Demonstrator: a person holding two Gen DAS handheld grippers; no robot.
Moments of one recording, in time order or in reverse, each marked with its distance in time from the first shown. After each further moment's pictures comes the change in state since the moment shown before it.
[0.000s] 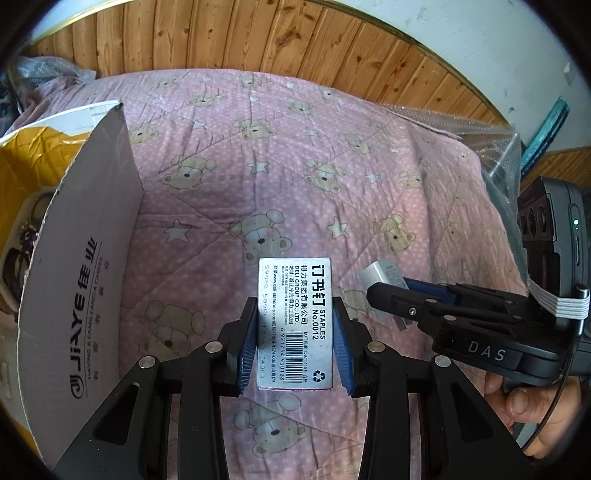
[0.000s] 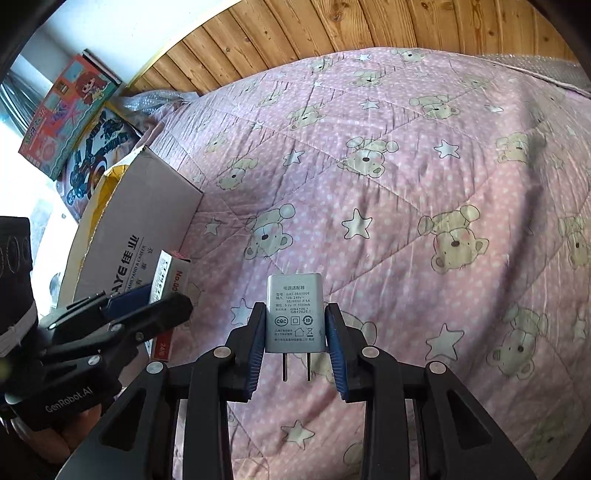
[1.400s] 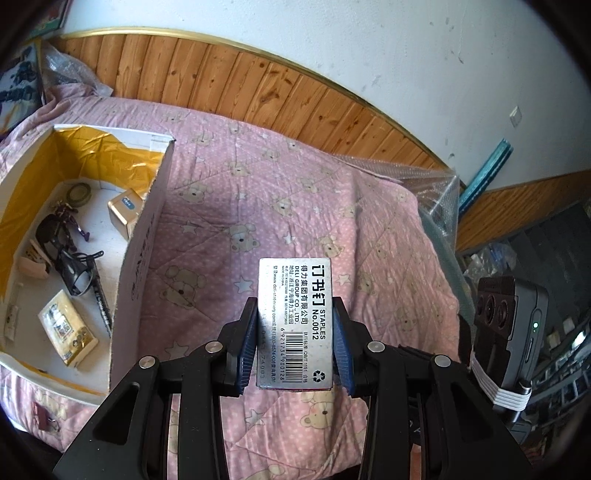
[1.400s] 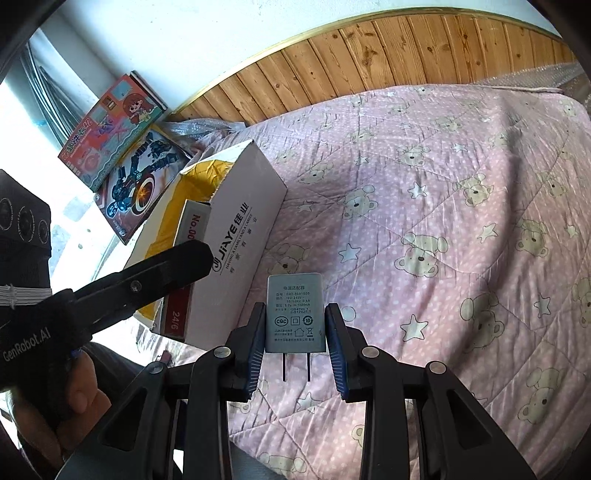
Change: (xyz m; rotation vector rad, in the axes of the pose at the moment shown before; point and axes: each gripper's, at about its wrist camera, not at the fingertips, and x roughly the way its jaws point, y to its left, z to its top) left arm -0.136 0.021 -0.063 -0.061 -0.188 -0.195; right arm -0.074 0.109 -0.104 0.004 -0.194 0.054
